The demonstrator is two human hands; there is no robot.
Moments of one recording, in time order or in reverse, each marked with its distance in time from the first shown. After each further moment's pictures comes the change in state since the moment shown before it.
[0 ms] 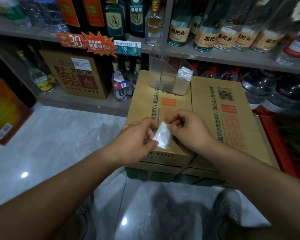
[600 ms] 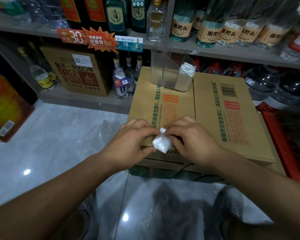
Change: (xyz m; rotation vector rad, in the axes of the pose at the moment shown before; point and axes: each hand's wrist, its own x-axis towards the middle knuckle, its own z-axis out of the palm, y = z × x) left_hand -0.017 -0.017 0.002 0.195 0.074 0.189; right_hand -0.025 0.016 0.002 -0.420 -0.143 -0.514
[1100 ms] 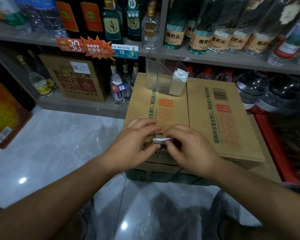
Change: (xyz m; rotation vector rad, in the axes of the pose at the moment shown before) left_hand 0.009 0.014 0.000 -0.048 0.029 0.012; right_hand -0.019 -0.030 -0.019 0.141 0.095 0.053
